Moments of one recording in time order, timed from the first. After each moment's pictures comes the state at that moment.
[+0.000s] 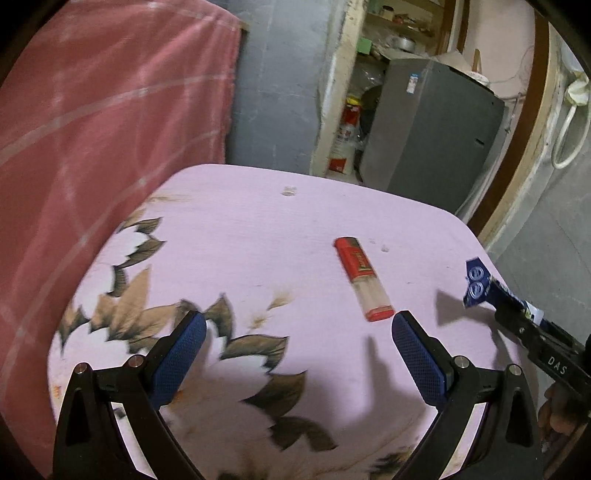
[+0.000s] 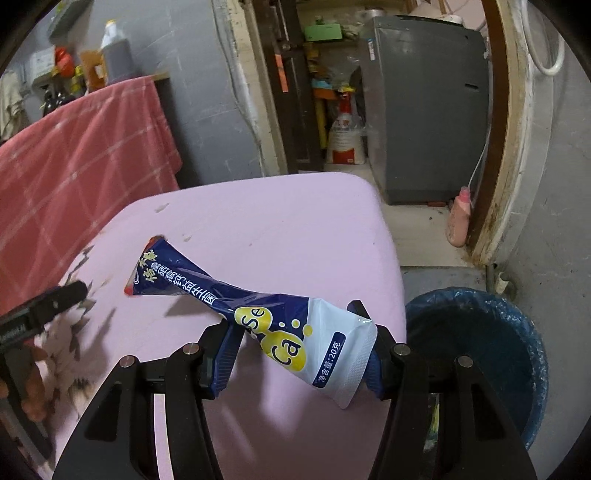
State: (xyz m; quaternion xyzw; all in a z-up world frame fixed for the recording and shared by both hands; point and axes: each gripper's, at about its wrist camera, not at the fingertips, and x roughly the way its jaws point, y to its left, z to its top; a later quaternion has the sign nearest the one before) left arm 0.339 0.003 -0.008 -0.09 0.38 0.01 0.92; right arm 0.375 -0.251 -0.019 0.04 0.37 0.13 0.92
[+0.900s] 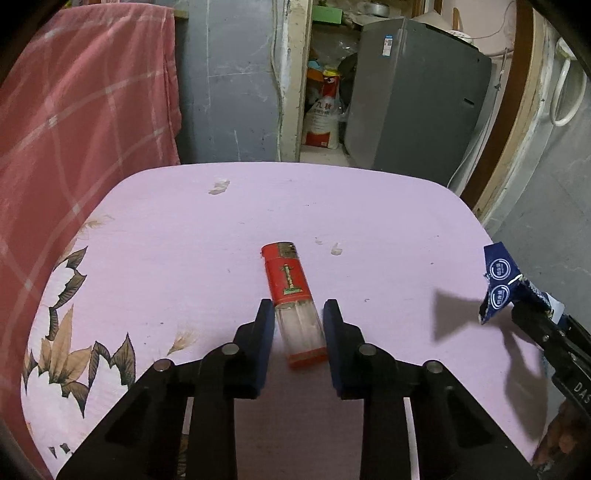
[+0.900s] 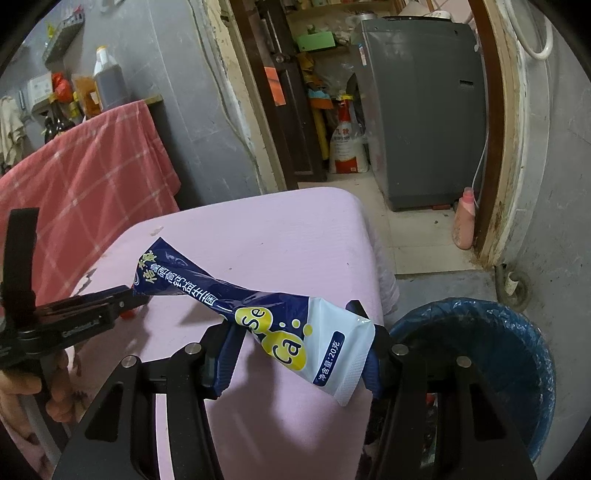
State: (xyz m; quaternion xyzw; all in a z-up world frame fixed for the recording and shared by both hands) left arm 0.386 -0.051 -0.021 -0.04 0.42 -0.01 0.91; right arm 0.380 -0.275 -0.020 0.07 0.35 0.15 0.92
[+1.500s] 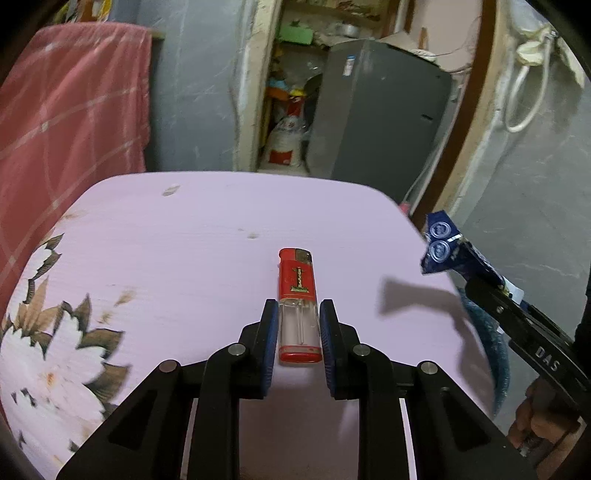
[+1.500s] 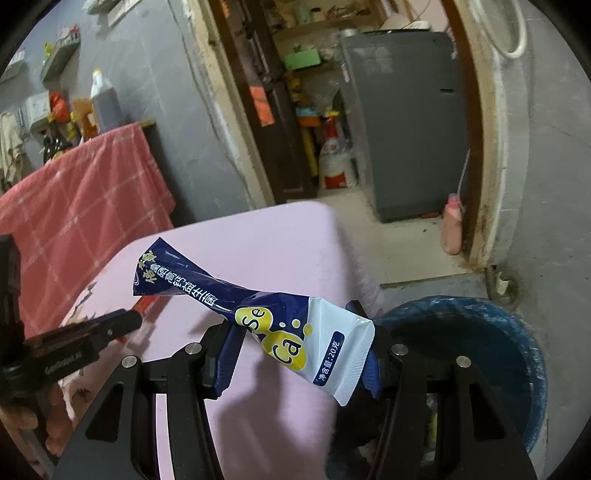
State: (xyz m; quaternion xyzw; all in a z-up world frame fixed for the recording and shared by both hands) left arm 0.334 -0.099 -0.011 -0.05 0.37 -0.08 0.92; right arm 0.355 -0.303 -0.013 0.09 0.31 0.12 0.94
